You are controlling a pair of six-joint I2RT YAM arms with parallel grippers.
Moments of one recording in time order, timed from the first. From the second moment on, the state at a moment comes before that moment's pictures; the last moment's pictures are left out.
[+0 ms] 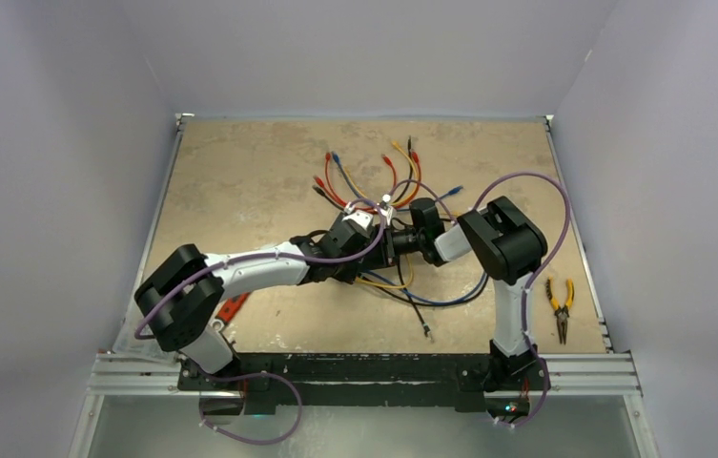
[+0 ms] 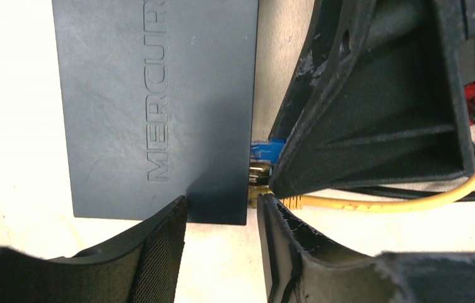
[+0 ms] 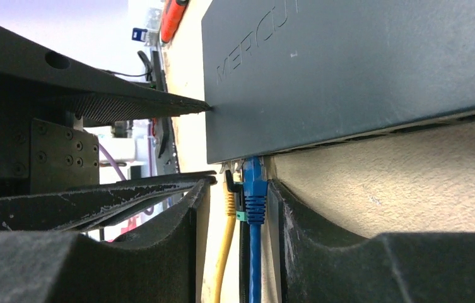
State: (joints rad) left arm -0.90 1.60 0.92 -0.30 -0.30 -0.41; right arm 0.47 2.05 0.81 0.63 -1.05 0.66
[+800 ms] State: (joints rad) left arm -0.90 1.58 0.90 -0.30 -0.29 -0.36; right arm 0.47 2.13 0.88 0.64 -1.06 0.78
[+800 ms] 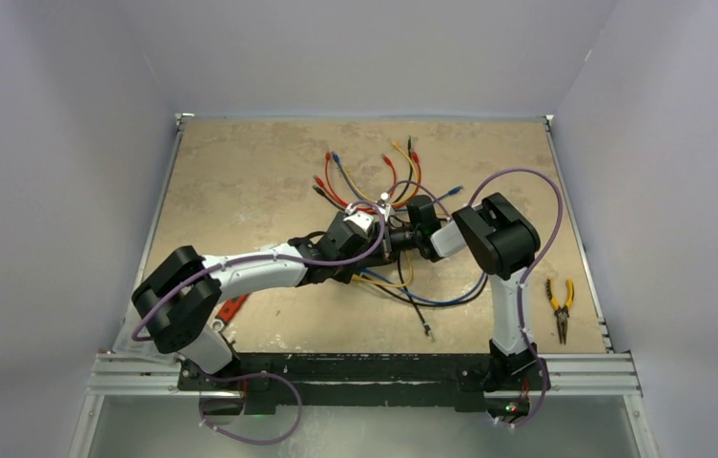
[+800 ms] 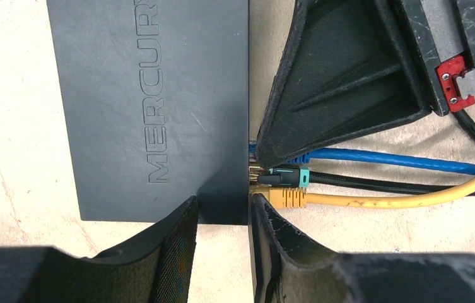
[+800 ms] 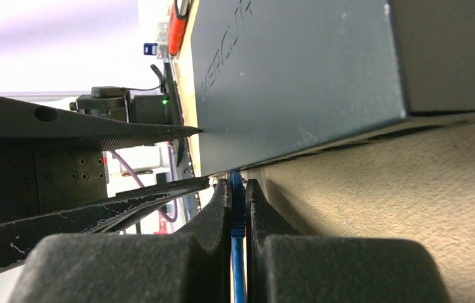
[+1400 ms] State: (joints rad) left arm -0.91 1.65 0.94 -0.27 -0.39 -0.41; right arm 0.48 2.09 0.88 0.55 -1.02 0.68
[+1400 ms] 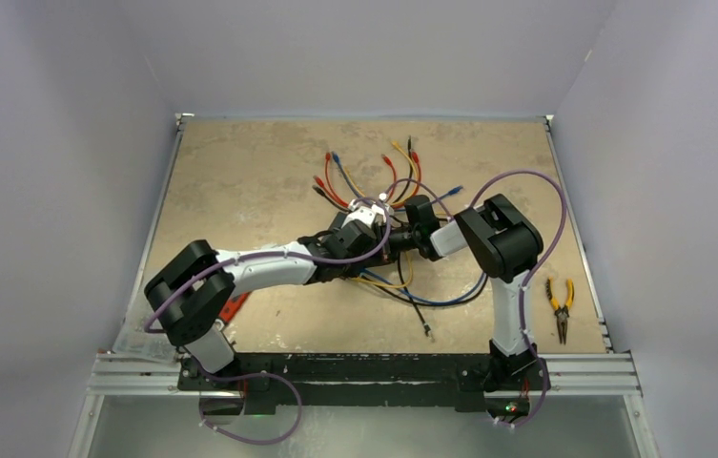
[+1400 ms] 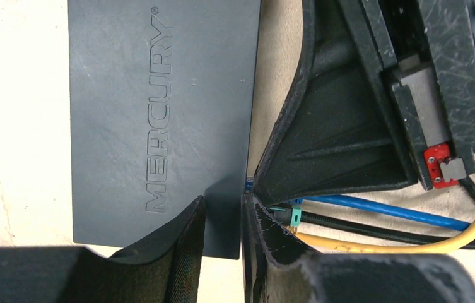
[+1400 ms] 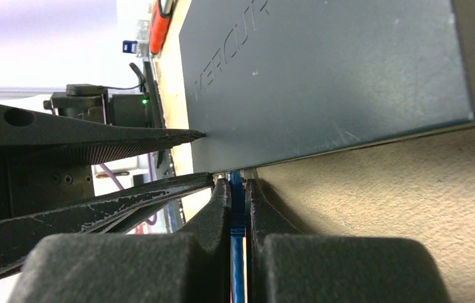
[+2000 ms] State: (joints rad) left arm -0.90 1.68 0.96 -0.26 -0.41 -0.44; right arm 0.47 2.01 0.86 0.41 -0.98 0.49
